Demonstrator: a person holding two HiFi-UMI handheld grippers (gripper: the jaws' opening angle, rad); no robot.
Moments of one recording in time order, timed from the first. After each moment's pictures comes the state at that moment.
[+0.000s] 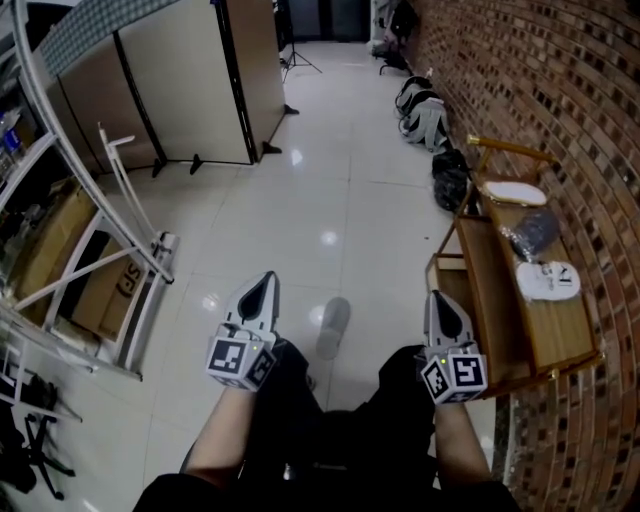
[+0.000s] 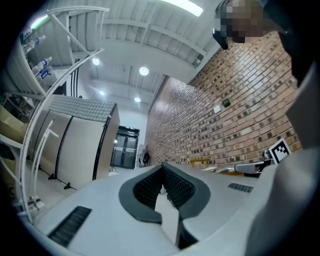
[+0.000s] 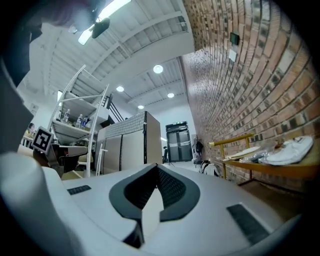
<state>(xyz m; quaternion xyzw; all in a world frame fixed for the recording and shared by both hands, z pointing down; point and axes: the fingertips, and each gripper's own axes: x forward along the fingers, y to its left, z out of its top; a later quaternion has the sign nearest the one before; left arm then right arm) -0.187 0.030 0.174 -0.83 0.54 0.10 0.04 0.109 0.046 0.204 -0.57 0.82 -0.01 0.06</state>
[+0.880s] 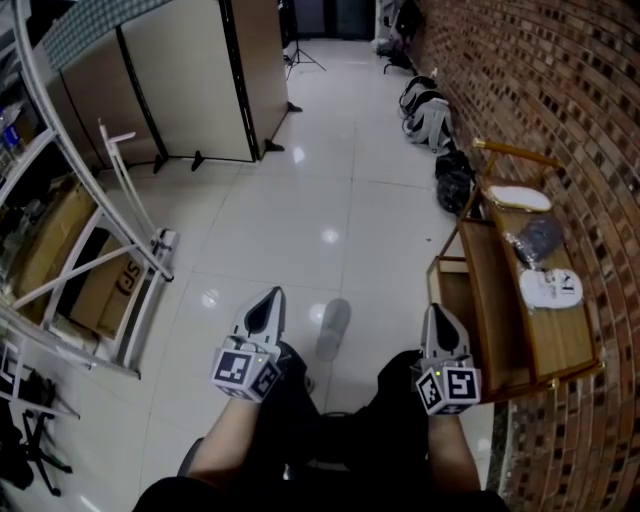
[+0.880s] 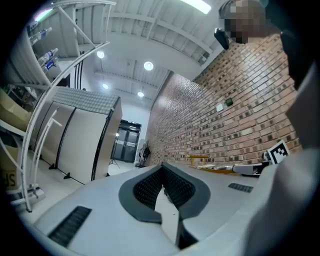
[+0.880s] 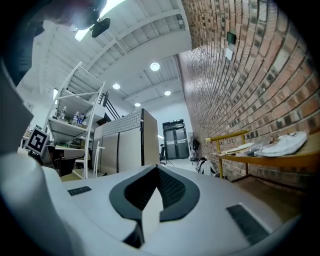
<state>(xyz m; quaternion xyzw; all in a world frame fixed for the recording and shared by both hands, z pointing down) -0.182 0.034 0.207 -0.83 0.54 0.10 0.00 0.105 0.049 0.220 -0.59 0.81 -0.01 0.04</state>
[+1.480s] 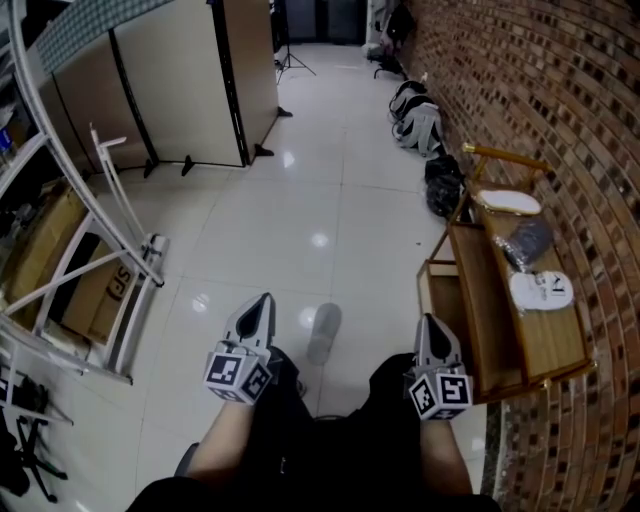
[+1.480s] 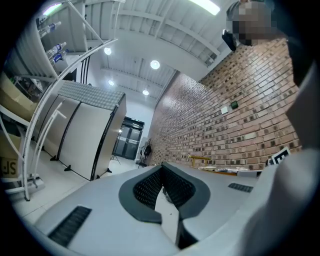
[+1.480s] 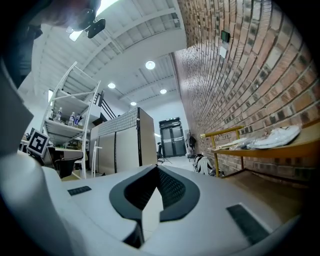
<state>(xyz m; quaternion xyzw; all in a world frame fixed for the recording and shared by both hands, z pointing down) -0.191 0.032 0.219 -0.83 0.55 0.11 -0.05 0.112 0.056 0.236 -0.60 0.80 -0.03 0.05</state>
